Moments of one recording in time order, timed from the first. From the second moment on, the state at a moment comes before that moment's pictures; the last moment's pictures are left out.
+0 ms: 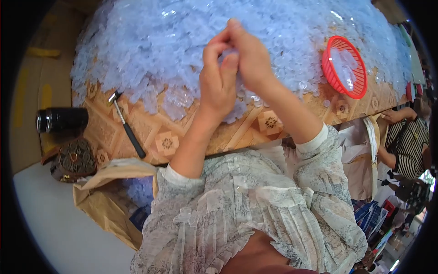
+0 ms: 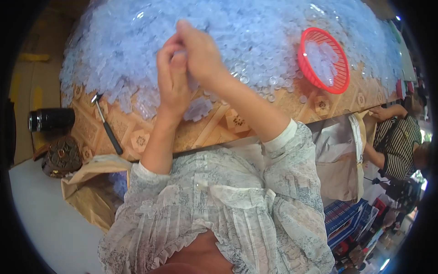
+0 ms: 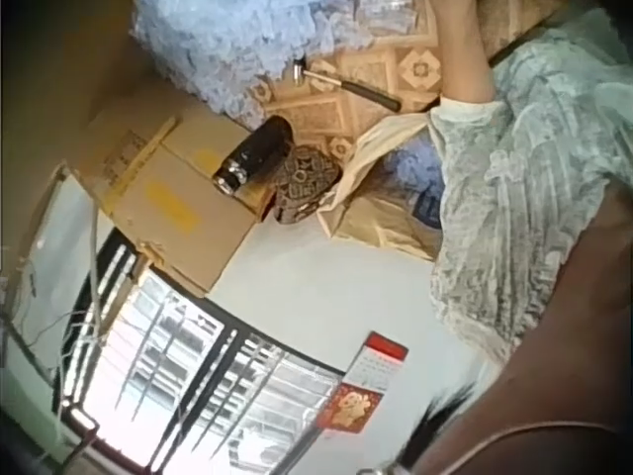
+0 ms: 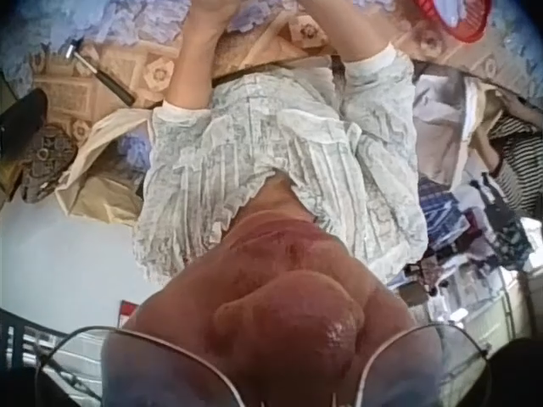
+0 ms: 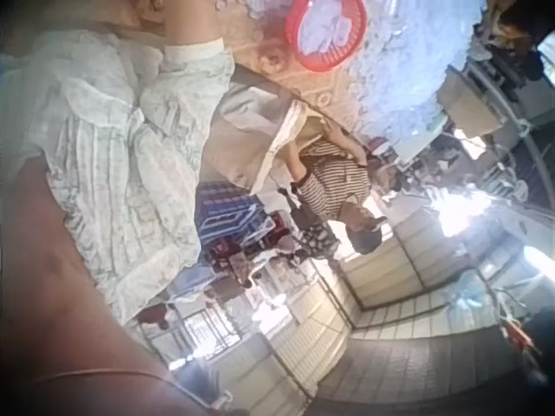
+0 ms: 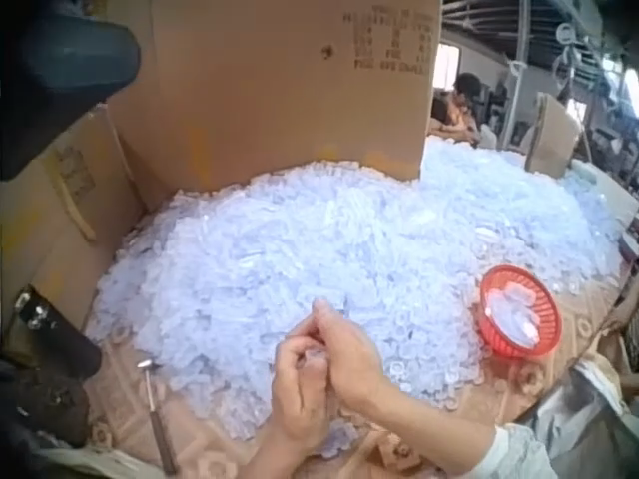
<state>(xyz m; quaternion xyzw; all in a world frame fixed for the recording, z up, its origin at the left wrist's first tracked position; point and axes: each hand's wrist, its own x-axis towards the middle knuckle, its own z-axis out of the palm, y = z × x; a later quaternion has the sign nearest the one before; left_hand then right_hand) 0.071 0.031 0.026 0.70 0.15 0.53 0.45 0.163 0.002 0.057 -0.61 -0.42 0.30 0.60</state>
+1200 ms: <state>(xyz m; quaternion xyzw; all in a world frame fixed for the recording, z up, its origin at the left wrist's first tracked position) -0.102 -0.040 0.088 0.81 0.46 0.28 0.22 0.042 -0.065 0.039 -0.24 -0.39 0.68 0.58</state>
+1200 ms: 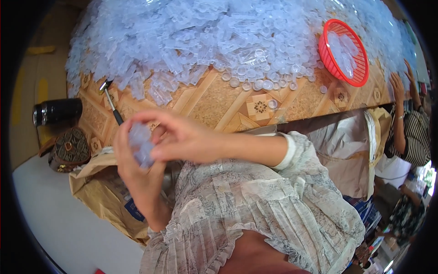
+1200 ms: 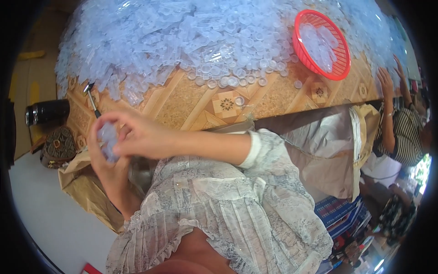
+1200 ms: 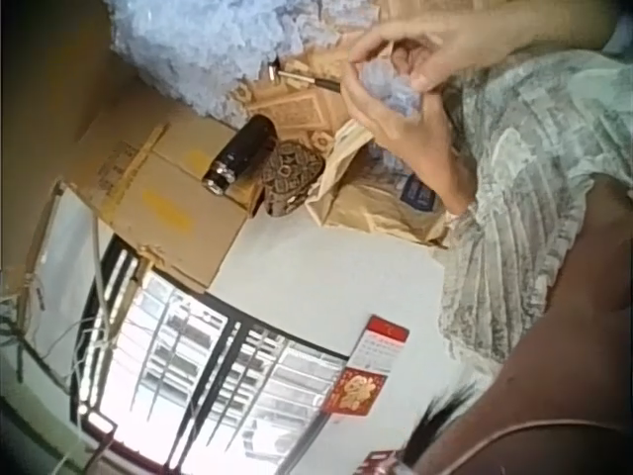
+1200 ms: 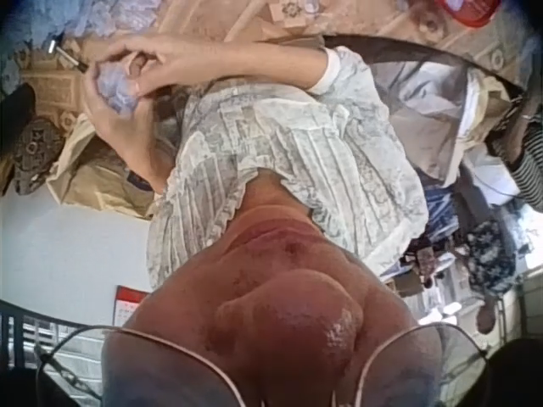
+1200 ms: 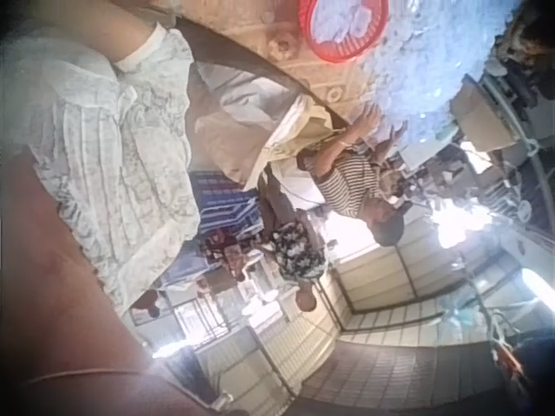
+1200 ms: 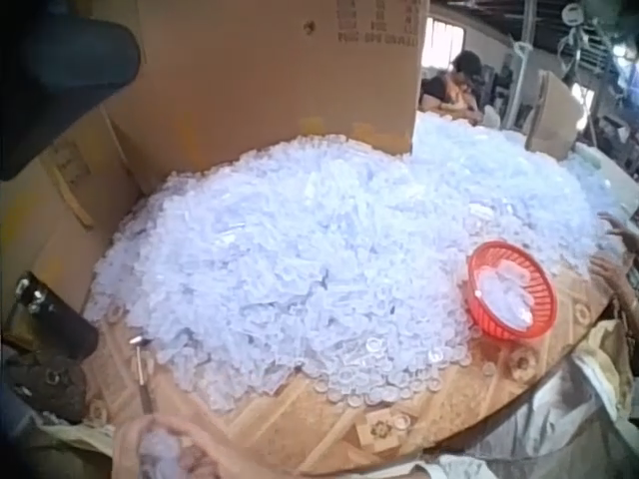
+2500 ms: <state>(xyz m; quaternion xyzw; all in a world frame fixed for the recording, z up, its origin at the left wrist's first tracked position) 0.061 0.050 0.053 0.60 0.36 0.40 0.59 0.251 -0.058 0.028 -0.76 -0.49 0.03 0.42</state>
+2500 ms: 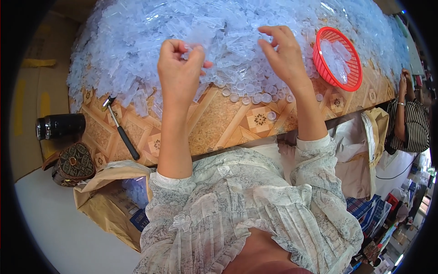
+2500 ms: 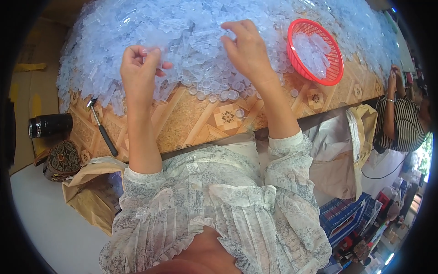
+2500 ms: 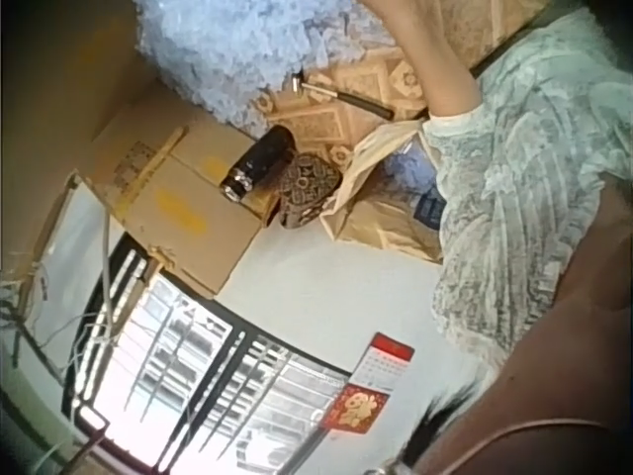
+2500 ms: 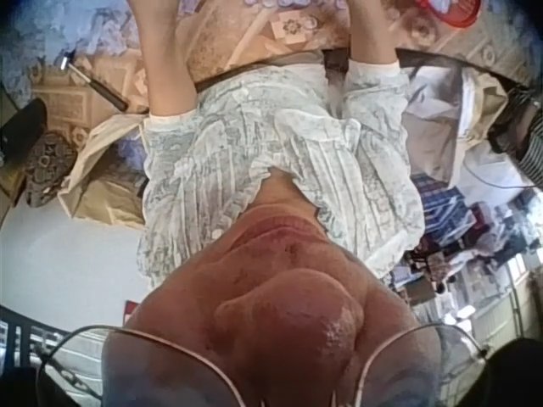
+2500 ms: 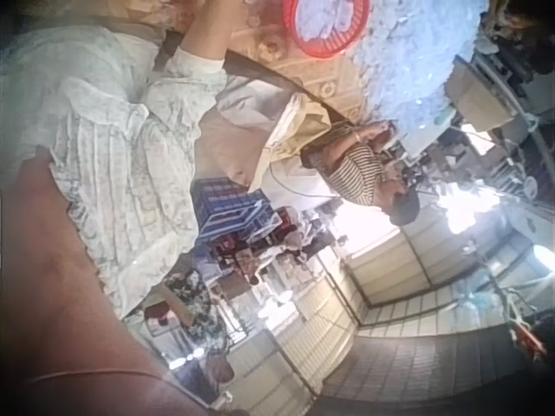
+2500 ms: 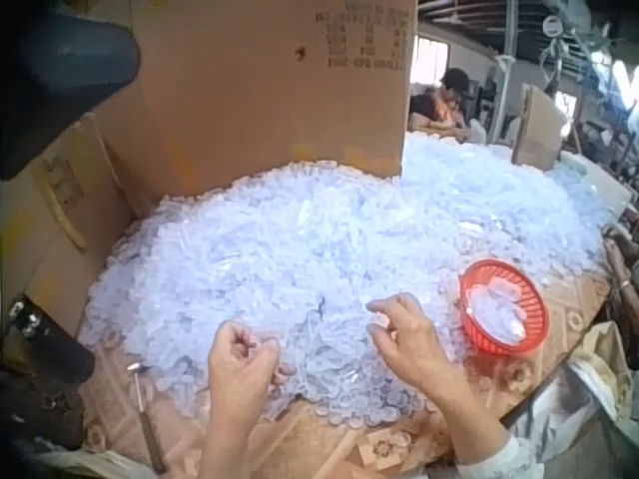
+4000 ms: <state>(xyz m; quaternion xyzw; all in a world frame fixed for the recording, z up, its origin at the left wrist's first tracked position) 0.052 0.023 0.020 0.30 0.14 0.24 0.91 0.207 -0.081 0.036 -0.44 -0.32 0.49 0.69</state>
